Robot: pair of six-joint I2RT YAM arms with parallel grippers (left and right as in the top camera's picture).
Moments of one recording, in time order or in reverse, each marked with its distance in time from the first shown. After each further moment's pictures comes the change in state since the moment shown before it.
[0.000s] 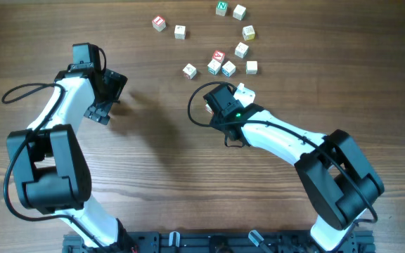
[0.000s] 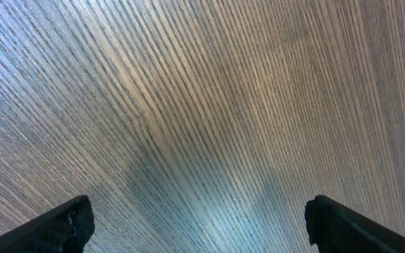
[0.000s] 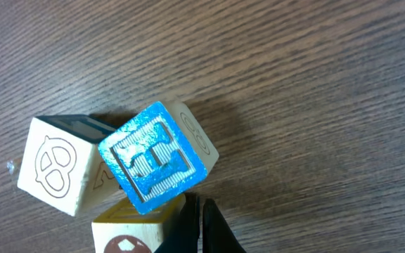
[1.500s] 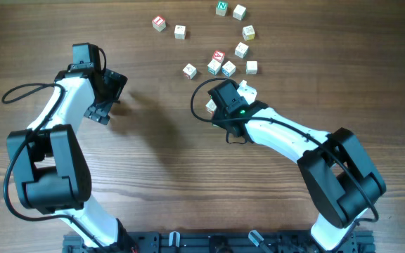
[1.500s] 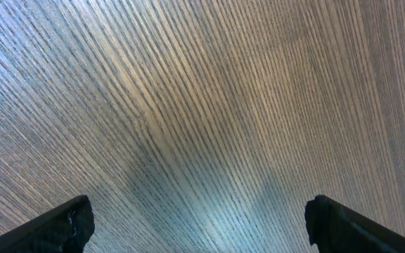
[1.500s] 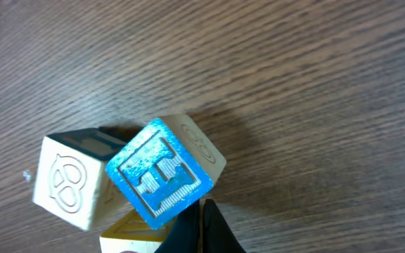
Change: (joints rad) left arm 0.000 0.000 0.000 0.000 0.000 0.000; right arm -0.035 0.000 0.000 0.032 -0.060 -0.016
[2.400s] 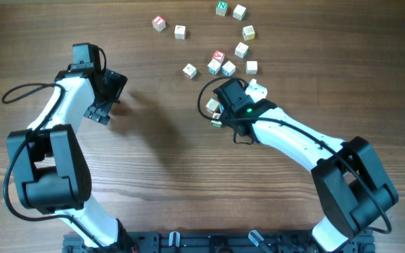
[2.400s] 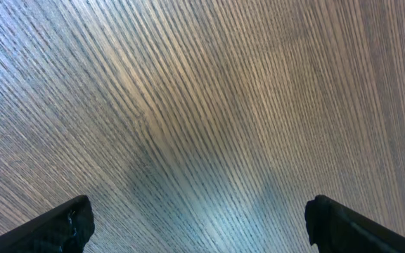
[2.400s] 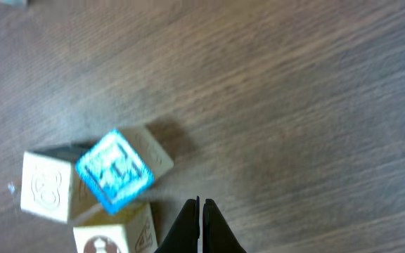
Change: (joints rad) left arm 0.000 0.000 0.000 0.000 0.000 0.000; right arm -0.024 -0.076 0.000 -0.116 0.084 0.022
